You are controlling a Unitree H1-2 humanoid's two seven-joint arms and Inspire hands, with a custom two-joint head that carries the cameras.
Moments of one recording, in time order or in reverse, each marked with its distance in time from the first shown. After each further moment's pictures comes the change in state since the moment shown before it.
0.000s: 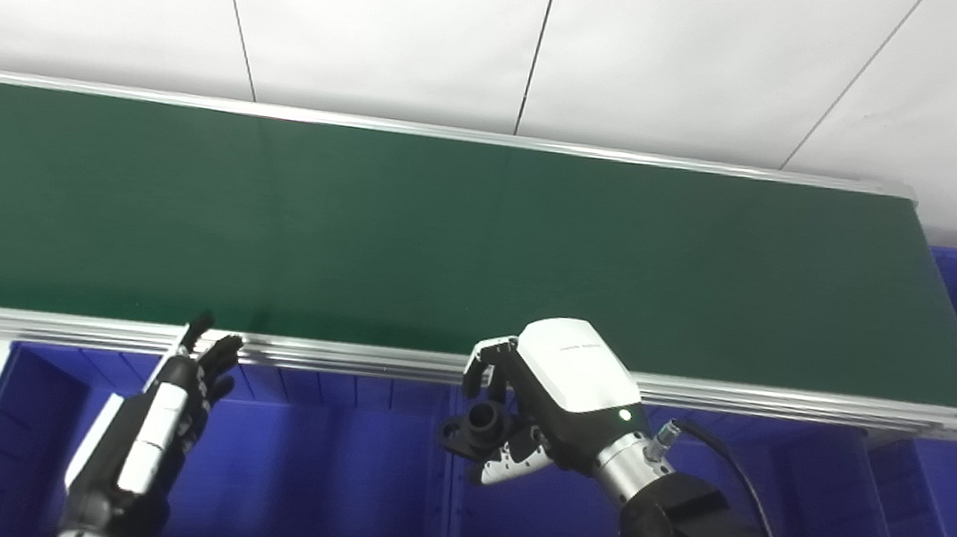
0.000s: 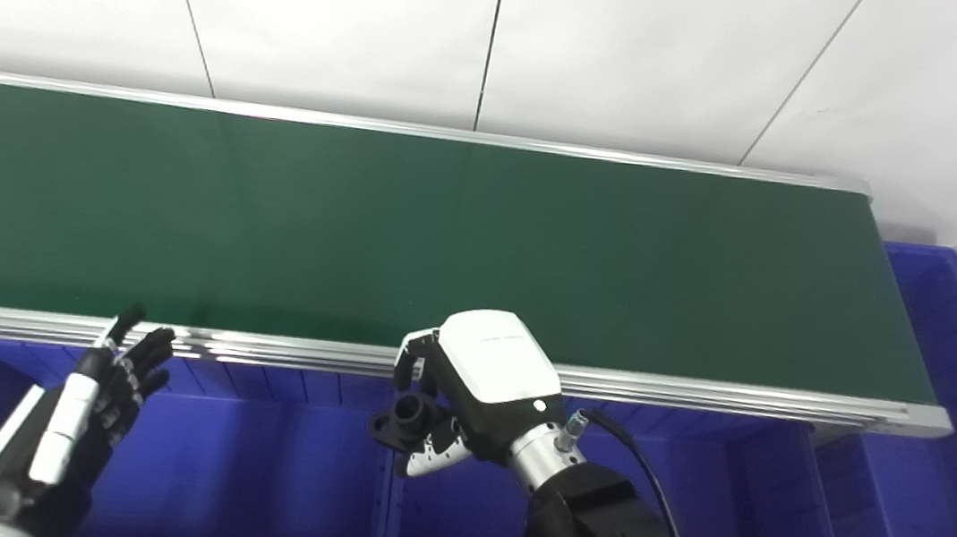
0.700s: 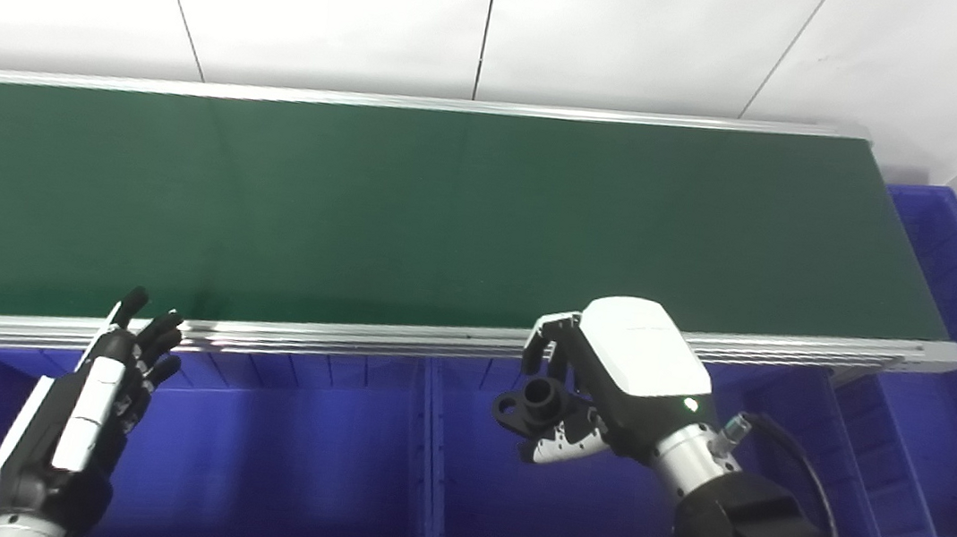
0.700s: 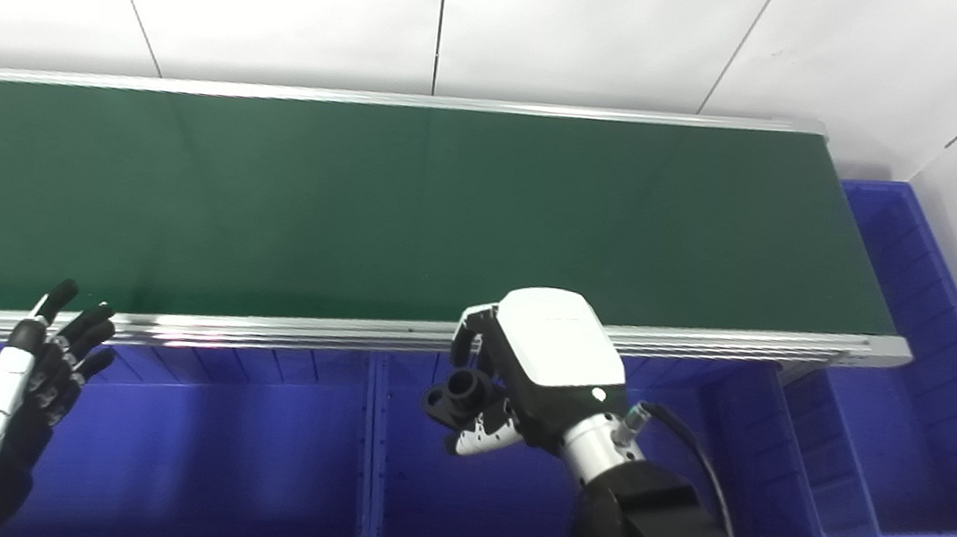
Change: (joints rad) left arm -0.052 0.036 0.063 -0.026 -0.044 0.101 -0.017; right arm 0.142 0.082 -0.203 -0.184 -0.121 -0.031 0.143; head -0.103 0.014
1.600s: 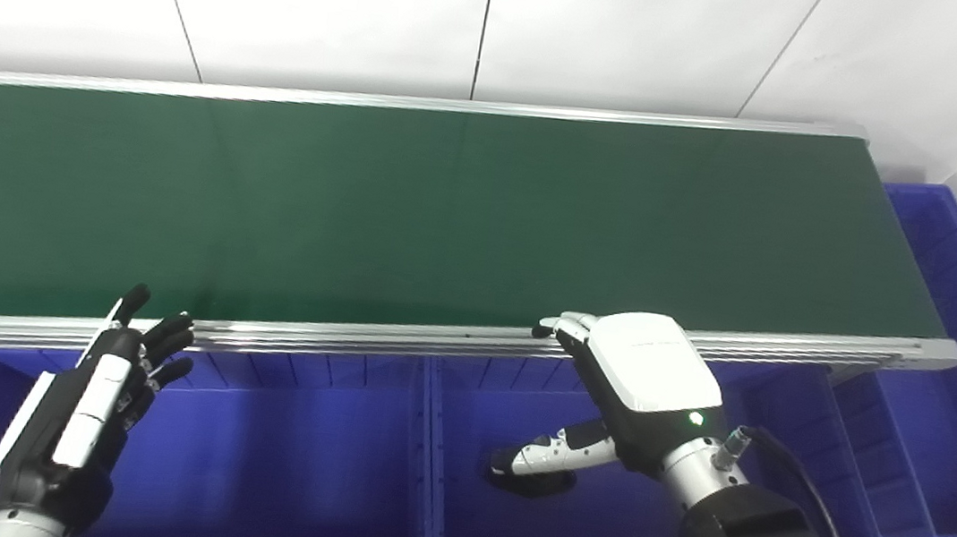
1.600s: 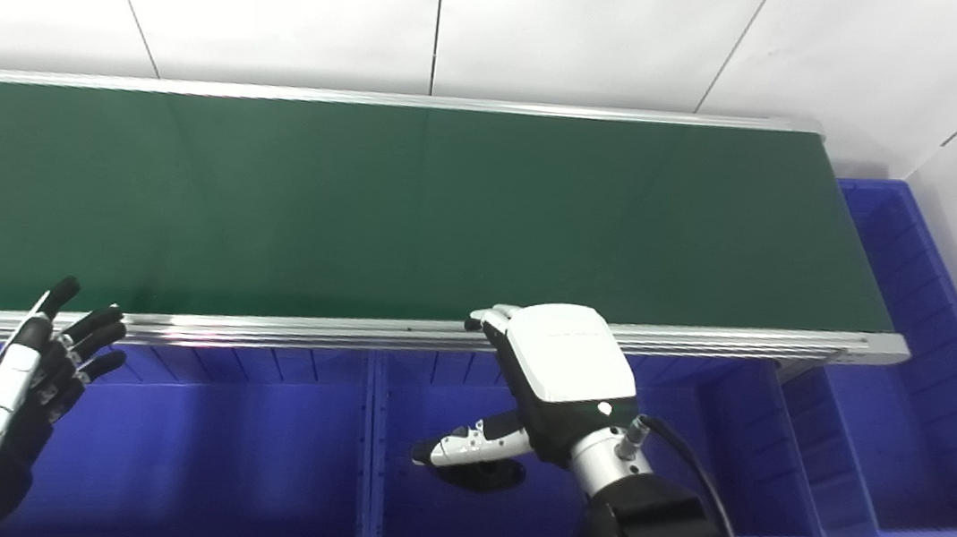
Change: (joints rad) left arm 0.000 -0.008 0.003 -0.041 0.000 0.041 -0.001; right arm 0.026 0.042 -0.050 0.003 -0.103 -0.117 0.044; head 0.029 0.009
